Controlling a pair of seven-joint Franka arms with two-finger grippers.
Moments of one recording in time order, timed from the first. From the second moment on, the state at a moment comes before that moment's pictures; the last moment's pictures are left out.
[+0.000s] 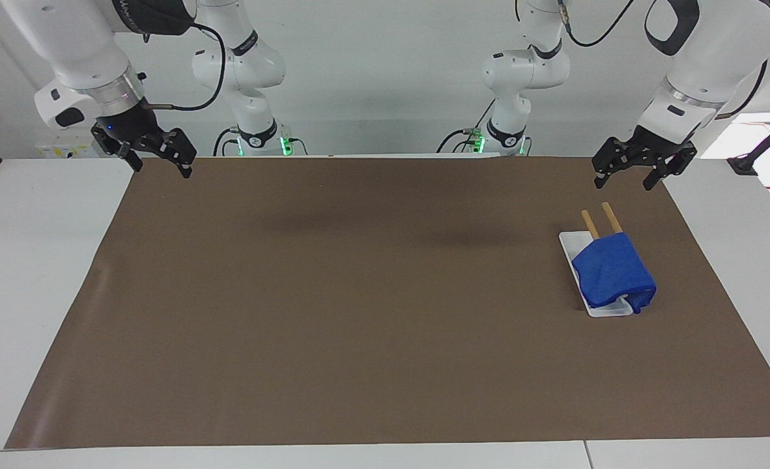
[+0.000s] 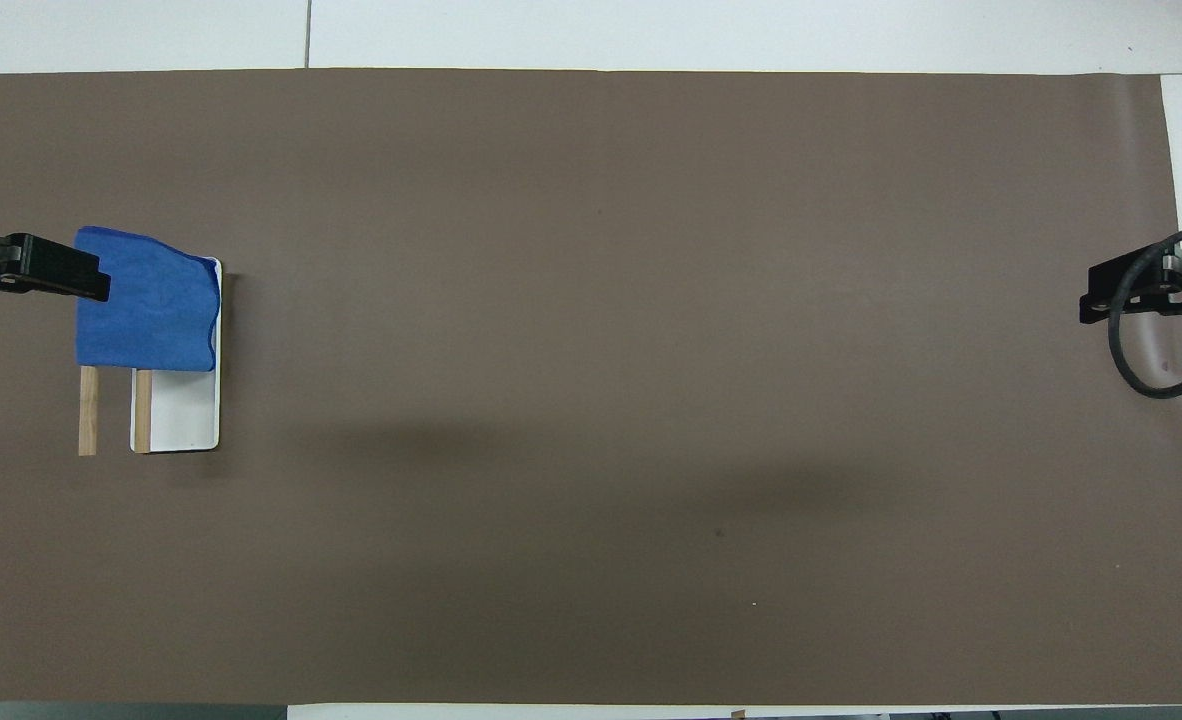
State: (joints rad) left arm -0.04 0.01 -0.03 -1.57 -0.02 1.58 0.07; right arm 0.01 -0.03 -0.03 -1.58 -0.01 1.48 0.16
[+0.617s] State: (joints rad) left arm -0.10 0.00 0.05 -1.57 -0.02 1.56 0.10; right arm 0.01 -0.03 -0.03 -1.58 -0.01 1.48 0.13
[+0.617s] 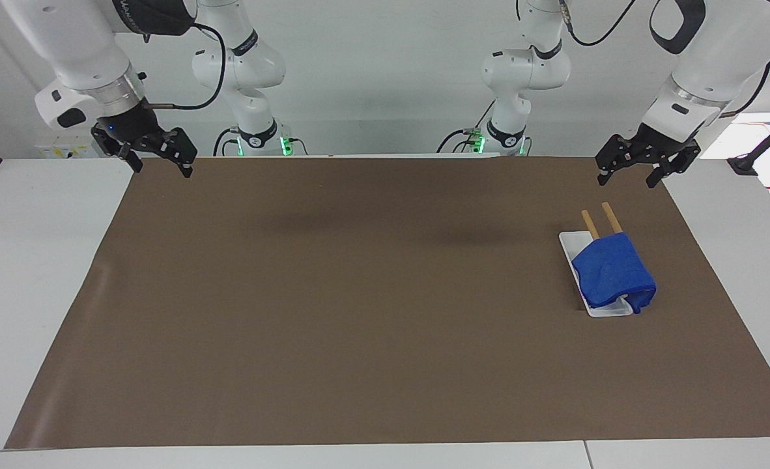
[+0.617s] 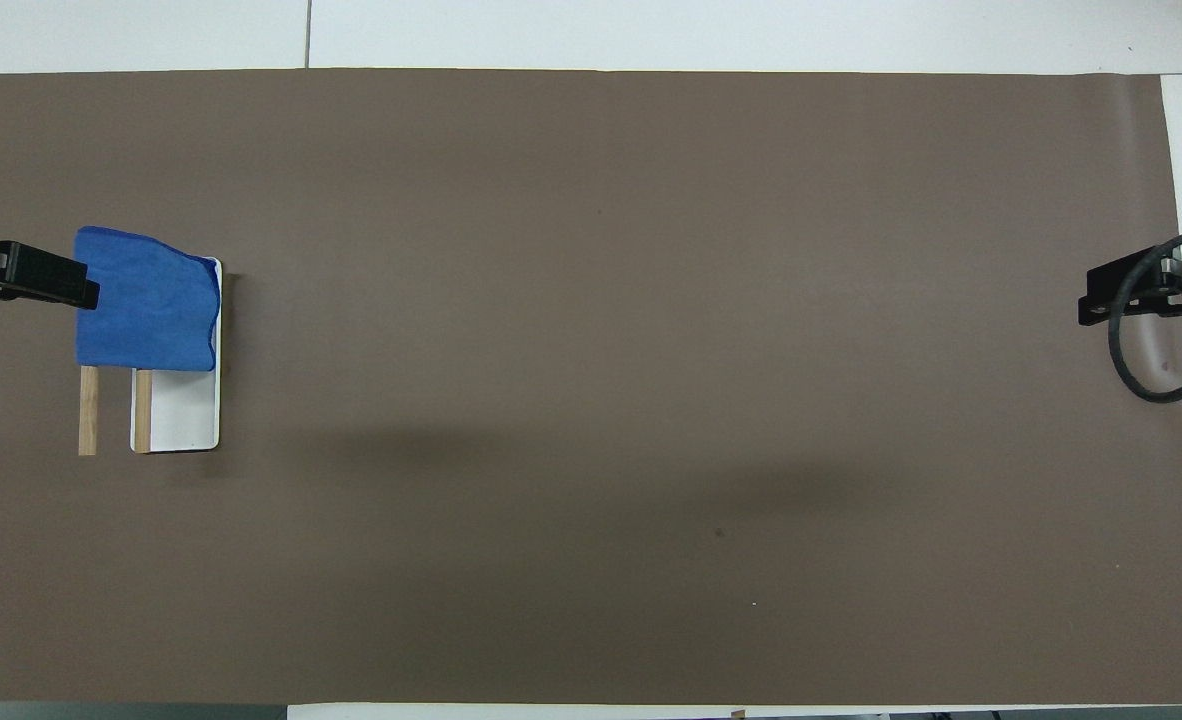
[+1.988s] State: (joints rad) left arm -0.03 -0.03 -0.04 -1.59 -0.02 1.55 0.10; right arm 0.05 -0.03 -0.04 -1.59 -0.02 1.51 0.11
